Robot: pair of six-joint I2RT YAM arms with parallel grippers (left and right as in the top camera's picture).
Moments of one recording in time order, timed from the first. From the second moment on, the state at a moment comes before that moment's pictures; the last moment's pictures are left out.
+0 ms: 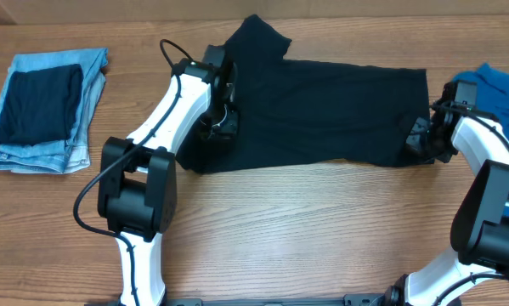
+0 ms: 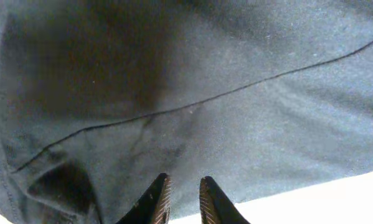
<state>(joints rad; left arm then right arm) -0.31 2.15 1.73 -1.10 0.12 -0.24 -0.29 1.88 1.18 -0.64 -0.01 0.23</state>
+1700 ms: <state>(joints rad) -0.16 2.15 2.18 -1.11 -0.02 -0.14 -0.25 1.87 1.63 -0.93 -0.13 0.21</state>
